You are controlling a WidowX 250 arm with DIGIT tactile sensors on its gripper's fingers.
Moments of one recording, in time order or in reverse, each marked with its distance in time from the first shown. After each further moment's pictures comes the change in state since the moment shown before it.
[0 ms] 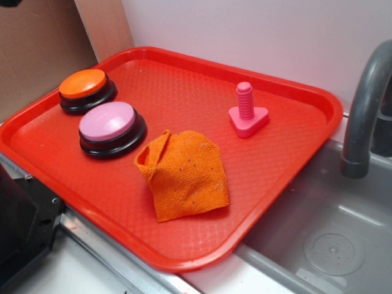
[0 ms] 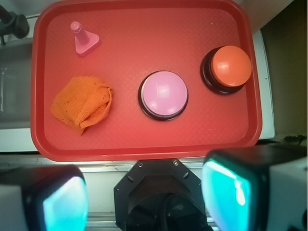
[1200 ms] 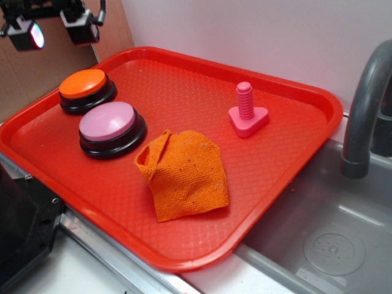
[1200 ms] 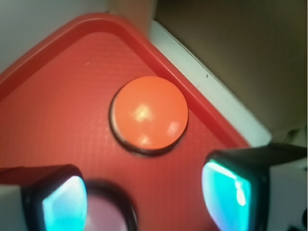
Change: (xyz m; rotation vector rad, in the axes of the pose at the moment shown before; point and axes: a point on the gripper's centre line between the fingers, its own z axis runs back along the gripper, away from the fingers) arm 0.076 0.138 -0.125 0.159 -0.136 0.847
